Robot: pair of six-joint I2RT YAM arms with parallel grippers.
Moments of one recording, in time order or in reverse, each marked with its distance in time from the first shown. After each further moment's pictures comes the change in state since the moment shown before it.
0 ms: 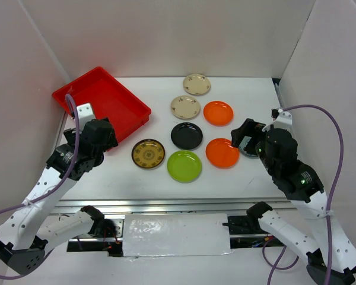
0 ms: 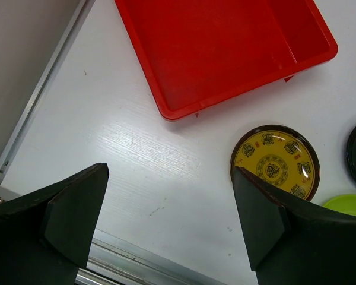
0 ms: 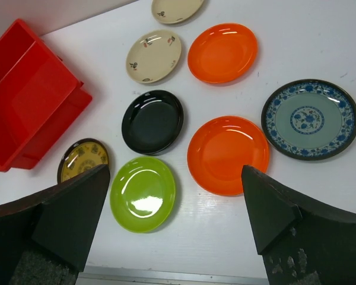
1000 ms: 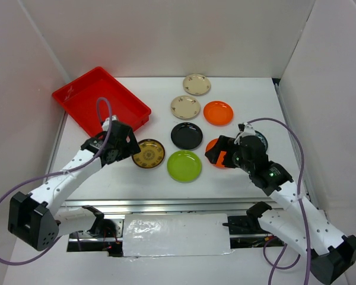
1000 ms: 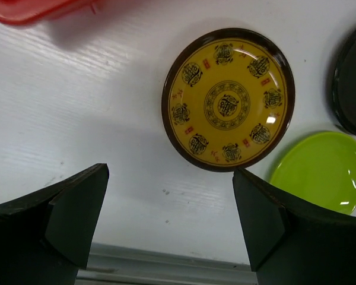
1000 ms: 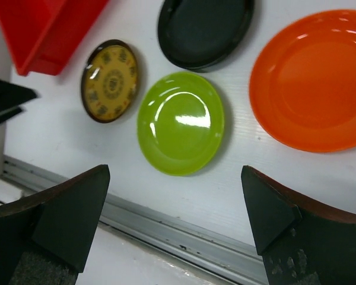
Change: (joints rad) left arm 0.071 0.237 -0.193 0.218 0.431 -0.157; right arm 0.021 0.046 -0.371 0.227 -0.354 0.135
